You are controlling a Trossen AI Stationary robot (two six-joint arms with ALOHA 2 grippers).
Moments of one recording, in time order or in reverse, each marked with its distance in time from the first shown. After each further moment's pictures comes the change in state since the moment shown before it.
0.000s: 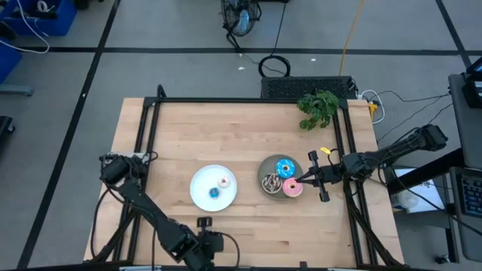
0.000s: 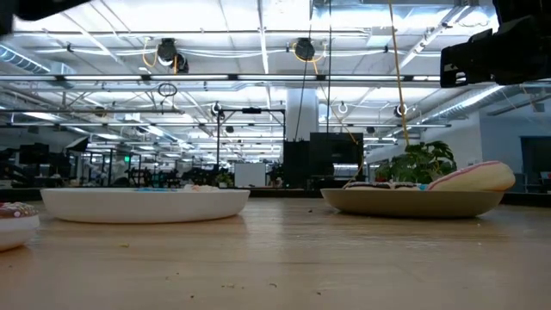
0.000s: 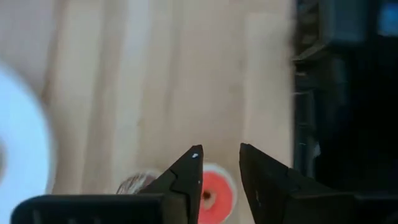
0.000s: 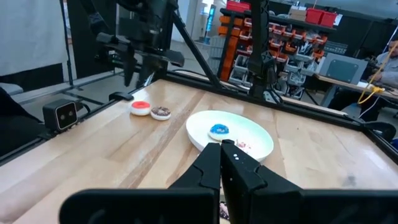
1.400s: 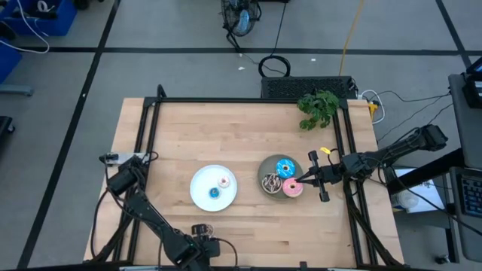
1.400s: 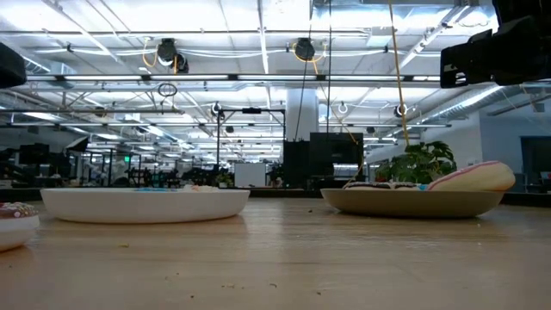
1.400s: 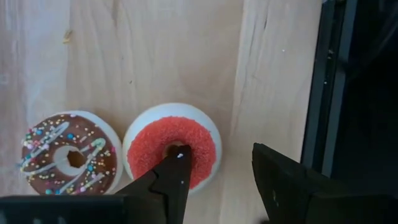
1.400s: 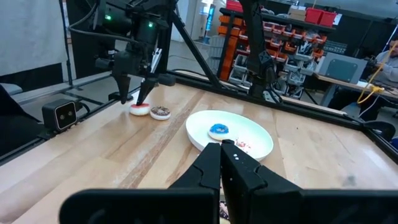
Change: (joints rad) left arm -0.039 0.133 -0.003 -0.026 0.155 -0.131; right arm 0.000 0.002 0.000 0.001 0.004 0.001
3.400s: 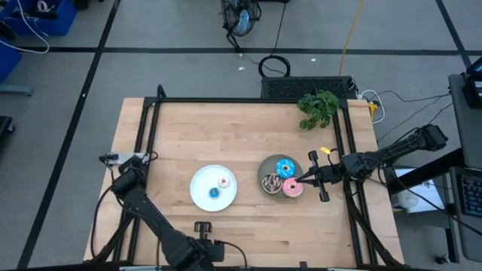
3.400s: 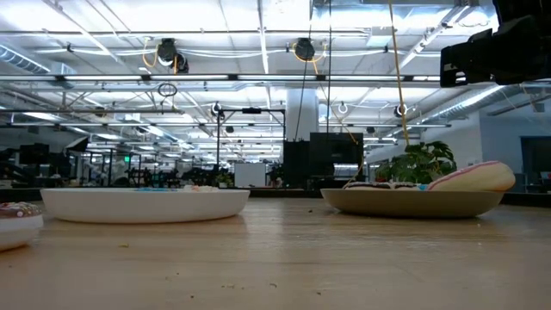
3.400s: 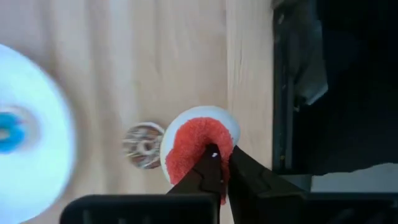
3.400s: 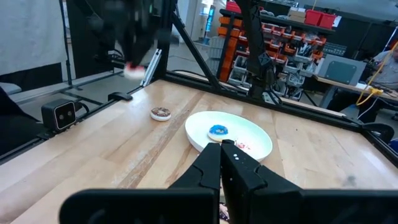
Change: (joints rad) left arm 0.032 0.038 0.448 -0.503 0.005 0.170; right arm 0.000 0.000 0.000 0.004 0.000 -0.008
